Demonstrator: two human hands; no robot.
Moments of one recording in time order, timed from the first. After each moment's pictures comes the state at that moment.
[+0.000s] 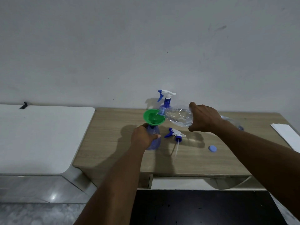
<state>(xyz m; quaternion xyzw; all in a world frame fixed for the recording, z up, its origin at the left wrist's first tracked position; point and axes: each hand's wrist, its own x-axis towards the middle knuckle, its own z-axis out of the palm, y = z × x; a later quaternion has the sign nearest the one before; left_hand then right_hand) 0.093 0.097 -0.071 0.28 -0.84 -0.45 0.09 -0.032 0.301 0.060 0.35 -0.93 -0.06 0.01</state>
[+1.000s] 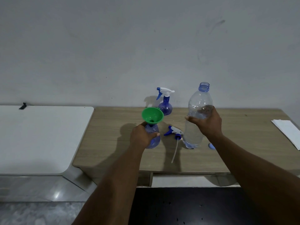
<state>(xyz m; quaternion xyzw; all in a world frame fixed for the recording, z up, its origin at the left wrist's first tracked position) 0.094 0.101 -0.071 0.28 -0.84 -0.45 0.11 -0.032 0.328 -0.005 0.11 -0.88 0.46 0.04</state>
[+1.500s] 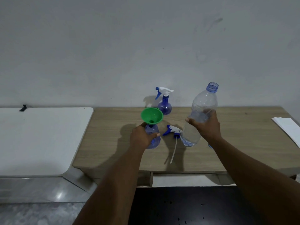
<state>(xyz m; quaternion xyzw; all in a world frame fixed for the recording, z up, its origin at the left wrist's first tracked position) 0.096 0.105 -0.071 0.28 -0.85 -0.44 0.12 -0.033 0.336 -0.026 0.09 -0.86 0.51 0.00</state>
